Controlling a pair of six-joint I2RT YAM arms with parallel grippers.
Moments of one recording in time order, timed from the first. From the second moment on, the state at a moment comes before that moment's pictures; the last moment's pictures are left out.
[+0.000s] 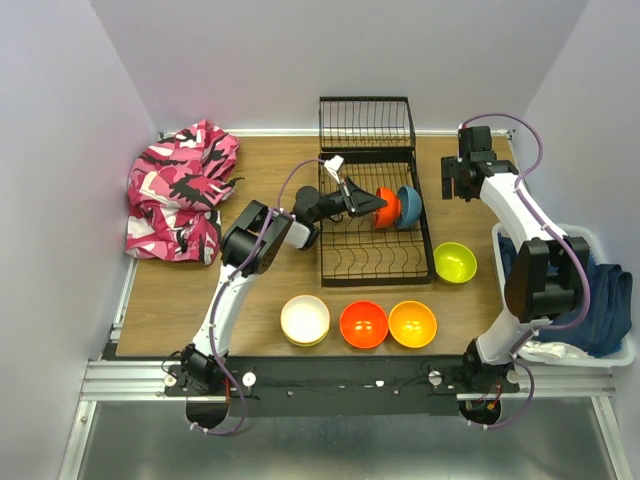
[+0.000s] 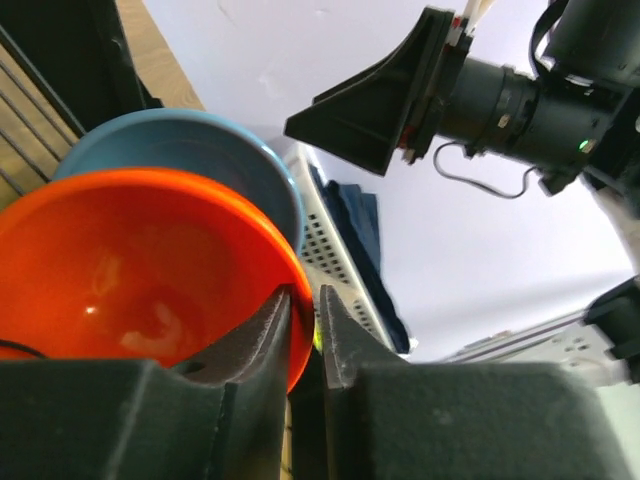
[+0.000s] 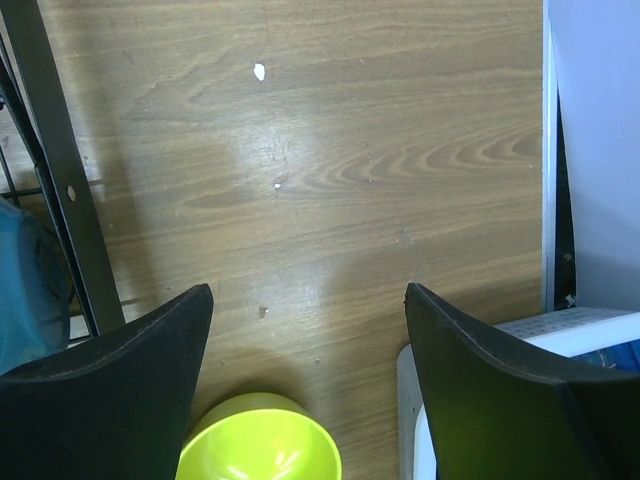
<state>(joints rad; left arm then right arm) -0.54 2.45 1.39 1.37 0.72 -1.40 0.08 1.70 1.41 -0.60 0.34 -0.03</state>
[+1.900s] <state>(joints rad) -0.51 2.11 1.26 0.61 0.92 -0.65 0.08 1.50 1.21 -0.55 0.34 0.00</state>
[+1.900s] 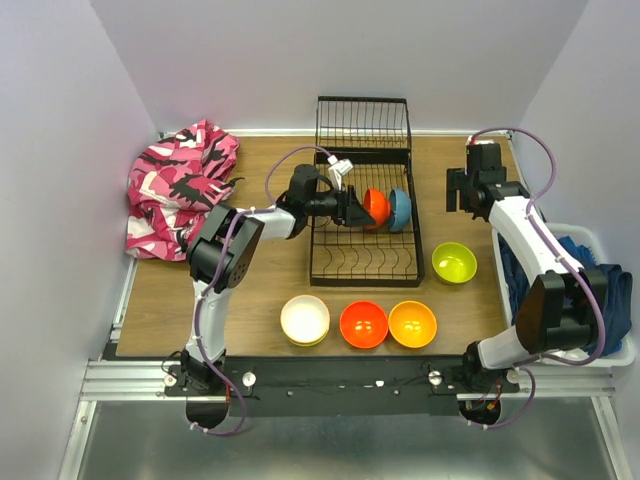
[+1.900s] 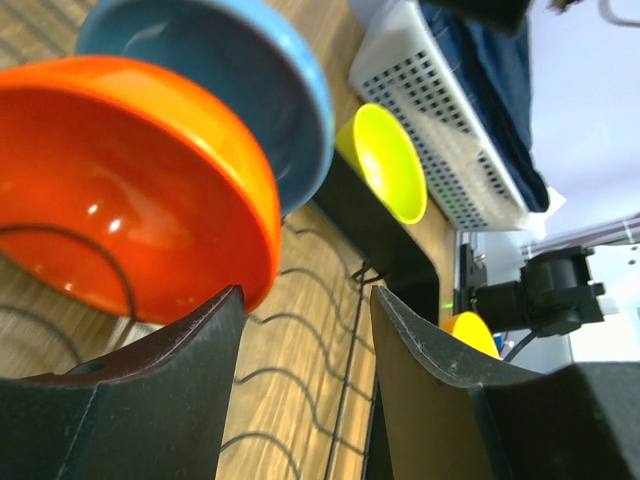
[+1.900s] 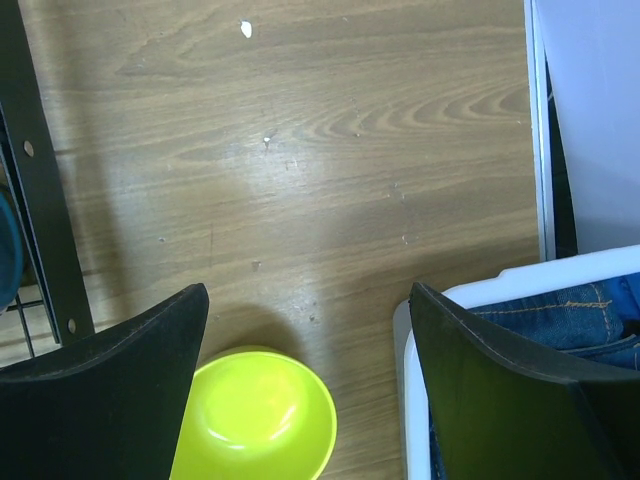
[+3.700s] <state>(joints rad) -1.20 1.52 1.15 -0.72 0.37 0.68 0.01 1.35 1.44 -0.52 0.16 0.02</state>
